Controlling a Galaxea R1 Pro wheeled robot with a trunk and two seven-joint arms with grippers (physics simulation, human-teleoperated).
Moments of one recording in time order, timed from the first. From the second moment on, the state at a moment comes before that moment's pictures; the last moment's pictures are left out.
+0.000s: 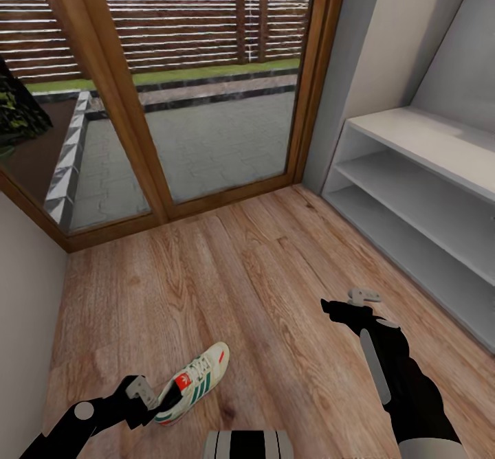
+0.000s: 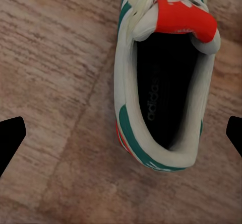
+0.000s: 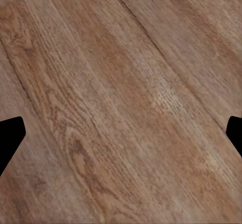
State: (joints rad) left arm -0.39 0.23 0.00 -0.64 -0.45 -0.09 -0.57; right arm -0.45 0.00 -0.11 -1.32 -0.09 0.64 -0.01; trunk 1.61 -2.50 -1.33
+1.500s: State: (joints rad) left arm -0.39 0.23 0.00 -0.64 -0.45 -0.09 -0.57; right arm -0.45 0.00 -0.11 -1.32 -0.09 0.64 -0.01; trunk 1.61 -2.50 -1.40
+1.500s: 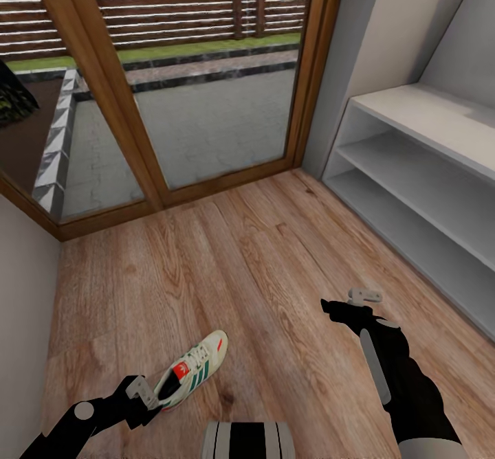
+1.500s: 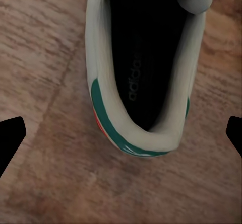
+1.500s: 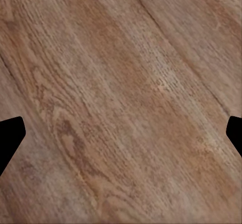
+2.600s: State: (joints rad) left arm -0.39 0.23 0.00 -0.64 -0.45 -0.09 -0.57; right arm -0.45 0.00 -0.11 -1.32 -0.09 0.64 -0.01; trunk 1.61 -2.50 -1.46
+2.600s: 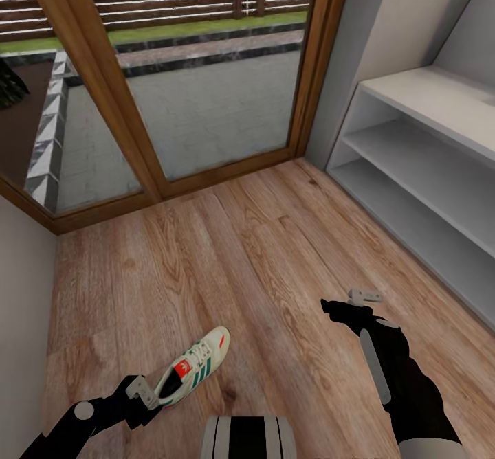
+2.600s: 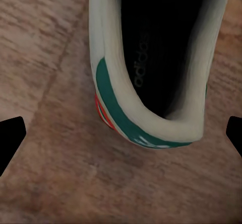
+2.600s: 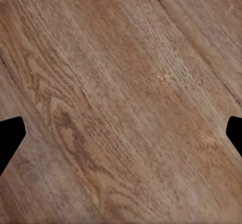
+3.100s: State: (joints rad) left arm -0.39 0.23 0.00 -0.64 -0.45 -0.09 -0.57; right arm -0.45 0.00 -0.11 -1.32 -0.09 0.64 -0.01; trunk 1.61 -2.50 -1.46
